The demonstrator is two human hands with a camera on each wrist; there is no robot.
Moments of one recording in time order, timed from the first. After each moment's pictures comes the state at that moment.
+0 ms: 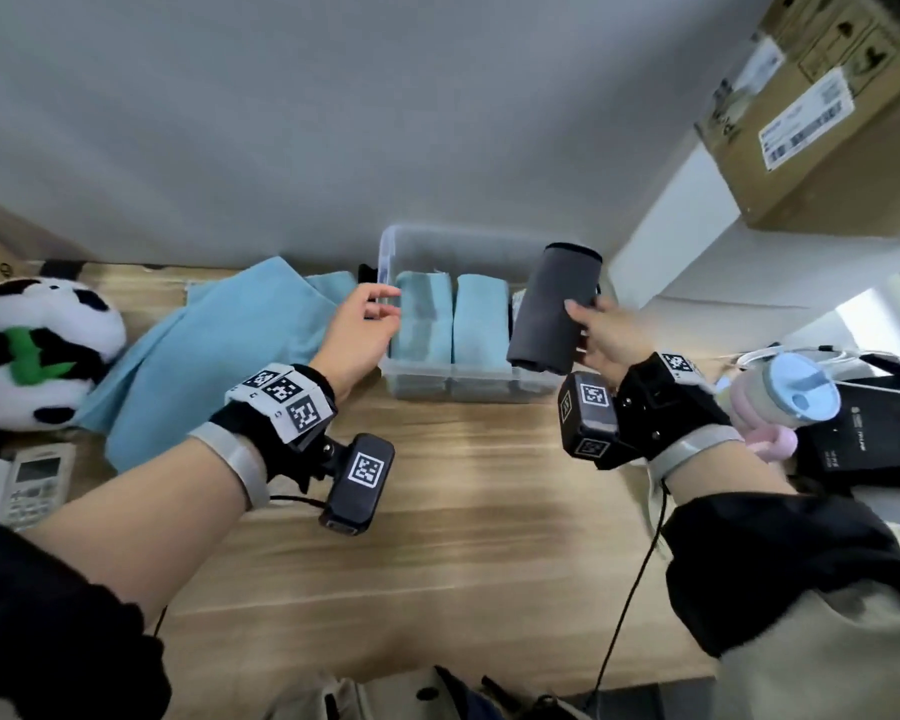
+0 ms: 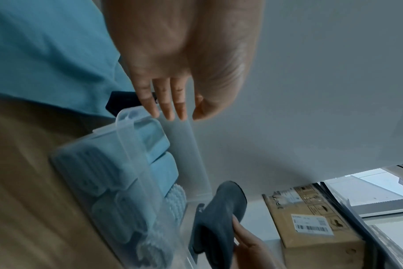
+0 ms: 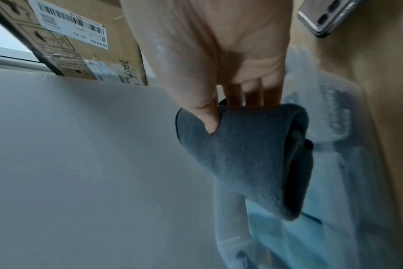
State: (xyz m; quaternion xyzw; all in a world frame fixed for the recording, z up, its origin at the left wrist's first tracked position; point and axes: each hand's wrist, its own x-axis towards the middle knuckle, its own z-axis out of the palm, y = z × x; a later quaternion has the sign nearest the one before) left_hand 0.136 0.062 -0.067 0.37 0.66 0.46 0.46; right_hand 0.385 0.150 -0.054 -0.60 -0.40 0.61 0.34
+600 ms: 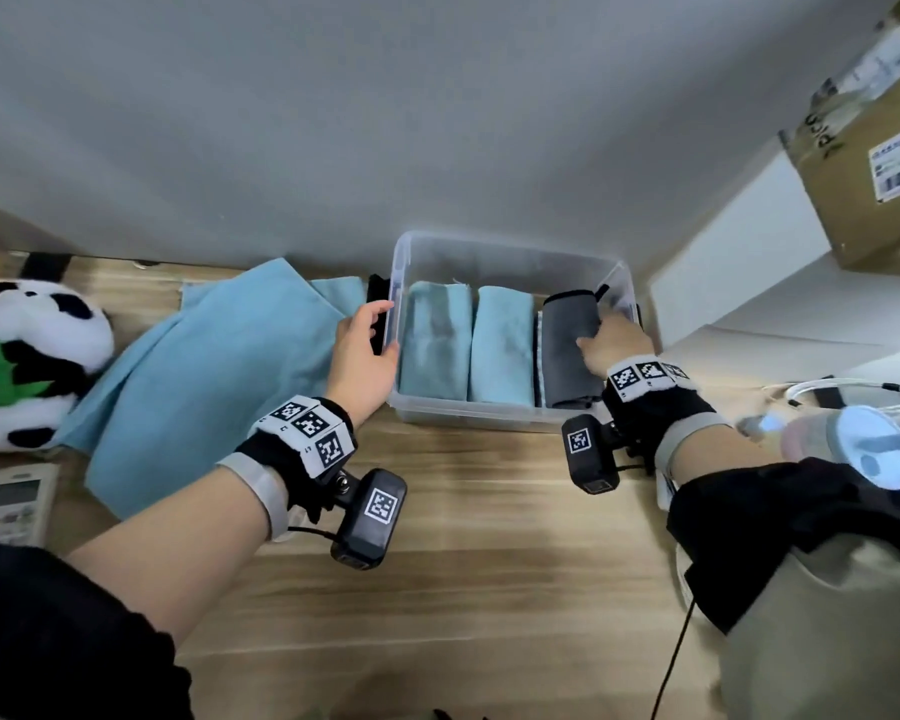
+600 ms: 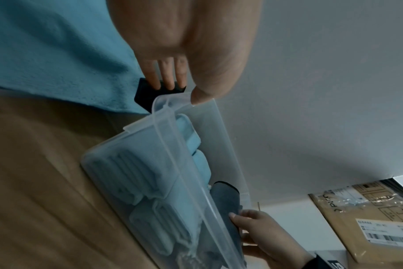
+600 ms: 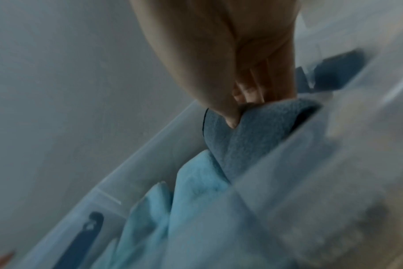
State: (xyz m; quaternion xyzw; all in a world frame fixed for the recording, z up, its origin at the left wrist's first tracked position) left_hand 0.121 0.096 -0.129 0.39 0.73 0.42 0.37; right_hand 0.370 0.220 -0.100 -0.72 -0.67 0.18 -0.08
